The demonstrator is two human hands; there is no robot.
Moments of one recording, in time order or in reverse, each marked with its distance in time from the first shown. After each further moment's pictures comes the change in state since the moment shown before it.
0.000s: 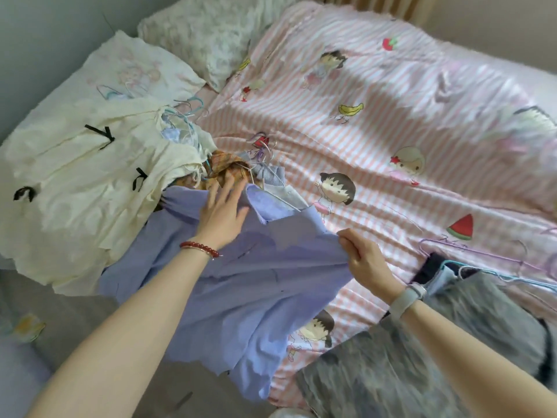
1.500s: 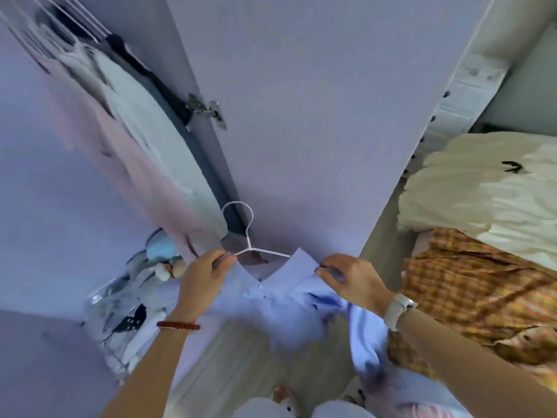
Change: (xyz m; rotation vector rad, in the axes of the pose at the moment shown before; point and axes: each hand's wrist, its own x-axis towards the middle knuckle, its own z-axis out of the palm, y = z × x) left_hand -0.779 -0.045 0.065 -0.491 1.098 -1.492; right_hand -0.375 -0.299 0.292 -0.185 -1.088 -1.381
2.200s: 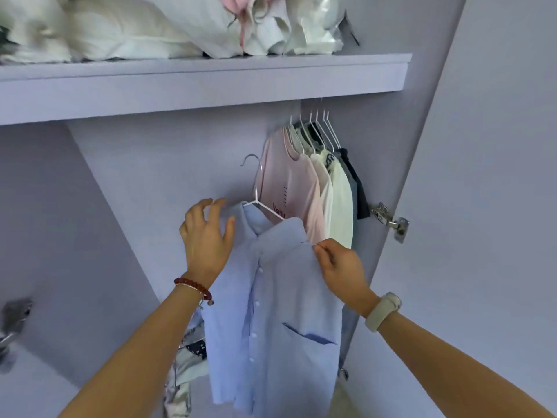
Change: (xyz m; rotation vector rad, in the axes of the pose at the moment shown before) left_hand 0.024 -0.036 -0.261 0.362 0.938 -0.043; right_hand 0.182 -0.273 0.043 0.328 0.047 -0.488
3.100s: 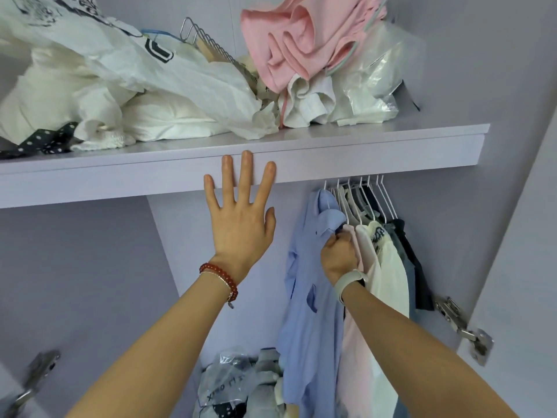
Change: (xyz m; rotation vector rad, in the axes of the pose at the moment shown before) left_hand 0.134 0.062 -0.009 0.661 0.299 0.314; right_hand 0.205 -0.003 0.067 0.131 0.071 0.350
